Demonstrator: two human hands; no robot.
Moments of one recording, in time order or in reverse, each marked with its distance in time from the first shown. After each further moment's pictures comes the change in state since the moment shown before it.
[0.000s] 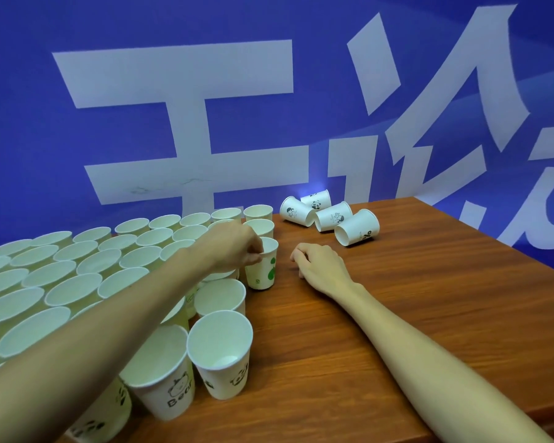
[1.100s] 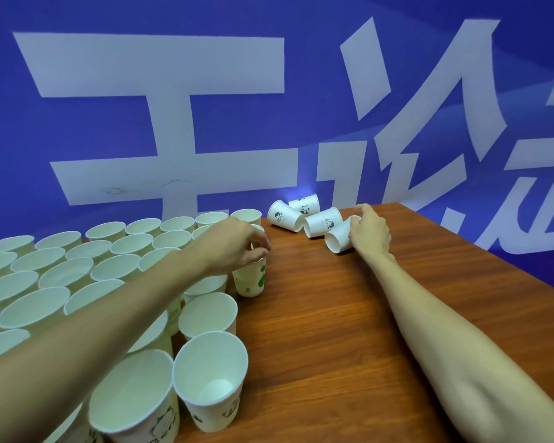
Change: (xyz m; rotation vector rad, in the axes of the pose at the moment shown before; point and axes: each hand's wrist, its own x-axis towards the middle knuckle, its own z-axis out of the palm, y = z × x) left_hand 0.019 -0.005 -0.001 -0.185 0.137 0.112; right_hand 0.026 0.020 -0.084 0.096 0.360 0.456
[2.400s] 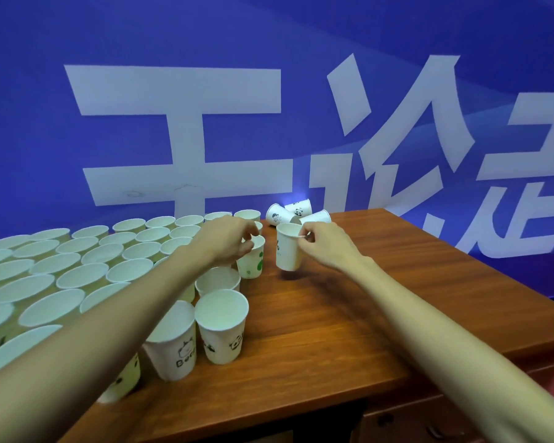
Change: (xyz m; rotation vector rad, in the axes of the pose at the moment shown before) left_hand -0.049 0.040 -0.020 0.110 0.050 -0.210; right_hand -0.079 -0.018 -0.016 -0.250 -0.212 -0.499
